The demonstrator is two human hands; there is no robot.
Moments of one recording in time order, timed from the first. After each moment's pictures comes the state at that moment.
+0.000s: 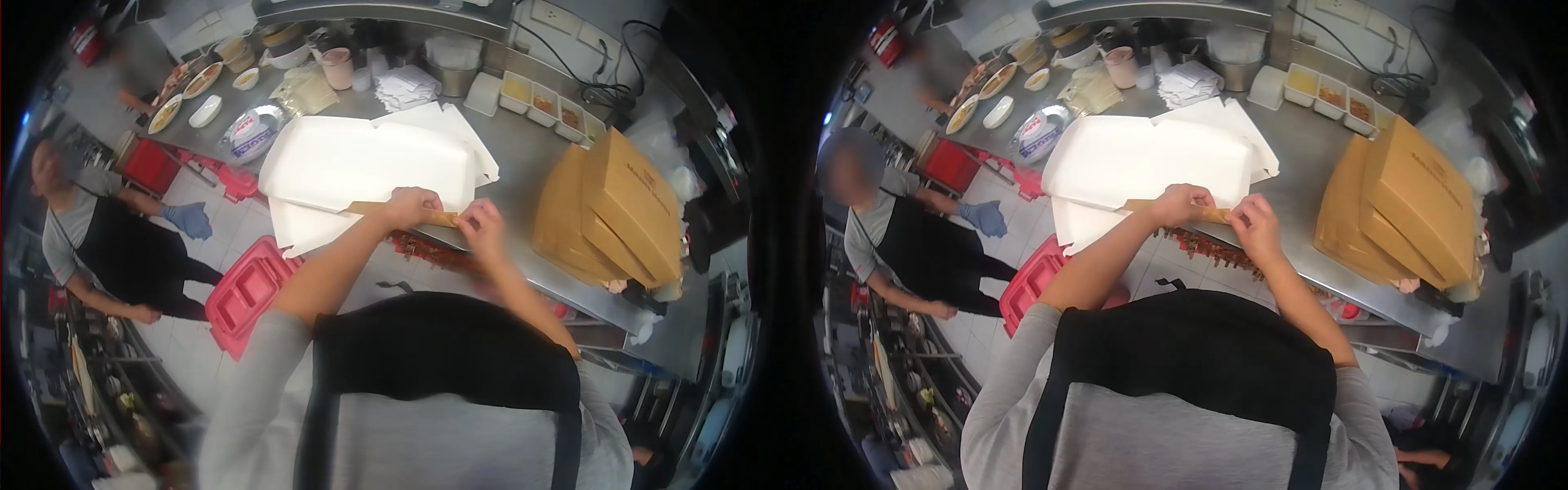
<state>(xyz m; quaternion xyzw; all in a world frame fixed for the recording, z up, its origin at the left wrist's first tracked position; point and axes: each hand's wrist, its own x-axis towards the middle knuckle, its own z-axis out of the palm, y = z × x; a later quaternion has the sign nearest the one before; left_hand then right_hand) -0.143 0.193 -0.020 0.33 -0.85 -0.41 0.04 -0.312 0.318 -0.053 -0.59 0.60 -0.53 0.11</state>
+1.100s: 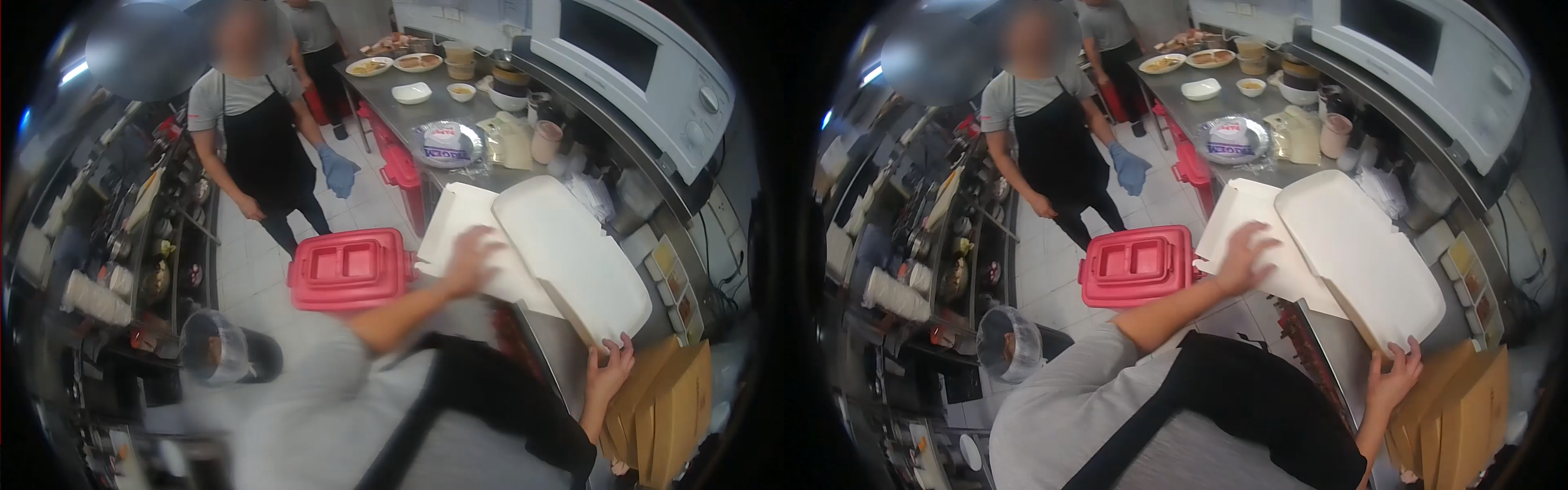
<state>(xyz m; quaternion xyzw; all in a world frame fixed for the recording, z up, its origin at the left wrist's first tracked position) -0.007 0.216 -0.037 0.47 -0.77 -0.01 0.43 -0.361 0.333 0.009 -0.67 0.65 -0.34 -0.11</state>
